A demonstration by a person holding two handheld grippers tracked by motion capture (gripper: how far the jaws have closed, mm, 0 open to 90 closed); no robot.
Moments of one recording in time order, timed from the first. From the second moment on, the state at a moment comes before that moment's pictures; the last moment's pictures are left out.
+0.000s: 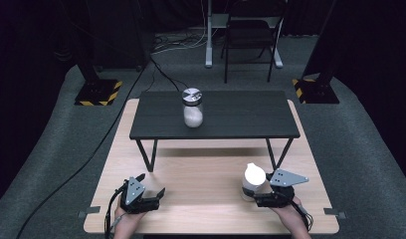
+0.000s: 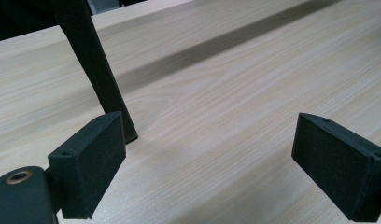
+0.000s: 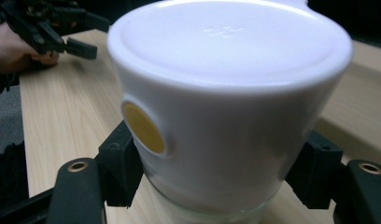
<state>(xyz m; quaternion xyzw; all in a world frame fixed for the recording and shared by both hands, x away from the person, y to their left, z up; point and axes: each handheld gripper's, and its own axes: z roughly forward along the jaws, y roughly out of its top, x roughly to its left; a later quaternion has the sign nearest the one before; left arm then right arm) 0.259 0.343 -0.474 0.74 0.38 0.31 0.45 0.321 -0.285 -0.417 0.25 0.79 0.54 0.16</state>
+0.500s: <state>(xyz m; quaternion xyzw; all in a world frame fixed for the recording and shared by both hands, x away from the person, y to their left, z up) 0.260 0.343 -0.473 0.75 0.38 0.31 0.45 0.330 -0.263 -0.331 0.22 0.78 0.56 0.19</state>
